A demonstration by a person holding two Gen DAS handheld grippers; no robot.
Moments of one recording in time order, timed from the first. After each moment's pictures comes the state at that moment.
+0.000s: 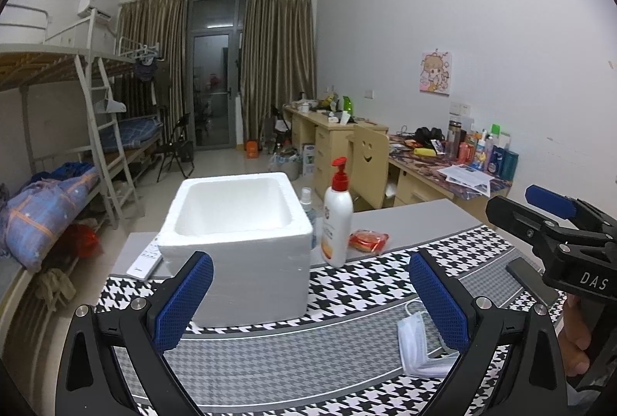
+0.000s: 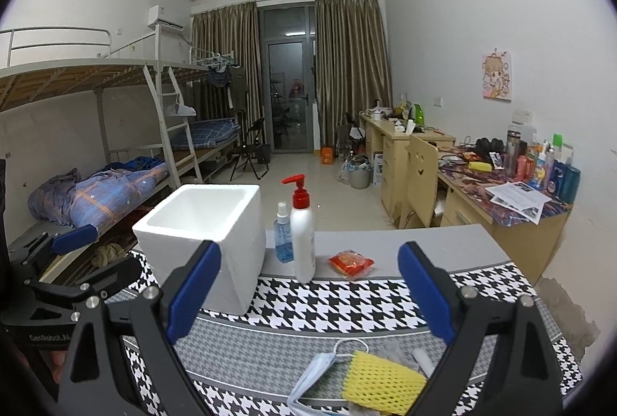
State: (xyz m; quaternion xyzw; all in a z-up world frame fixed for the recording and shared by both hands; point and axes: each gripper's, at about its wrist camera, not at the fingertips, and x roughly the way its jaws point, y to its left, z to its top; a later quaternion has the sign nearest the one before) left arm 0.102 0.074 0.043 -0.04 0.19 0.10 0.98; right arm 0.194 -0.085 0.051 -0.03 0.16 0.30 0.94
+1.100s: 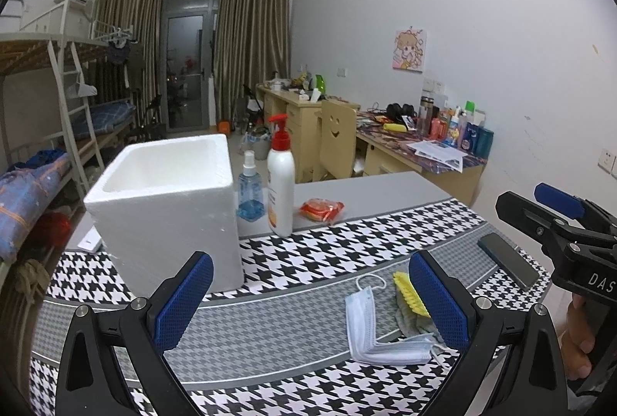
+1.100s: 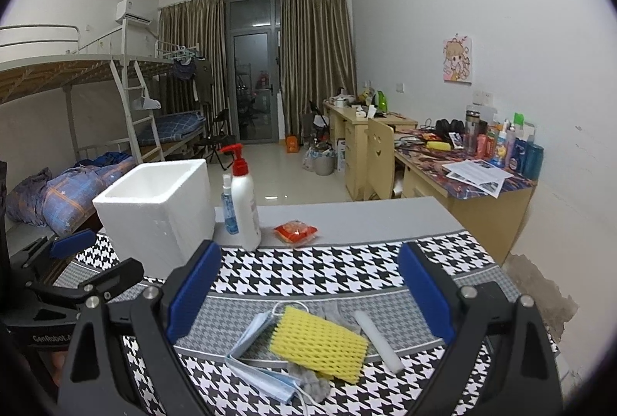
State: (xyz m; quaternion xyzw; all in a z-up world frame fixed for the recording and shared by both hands) left arm 0.121 0.023 0.009 -0.05 0.23 0.05 0.97; right arm 0.192 -0.142 0.023 -0.03 0.19 0.23 0.95
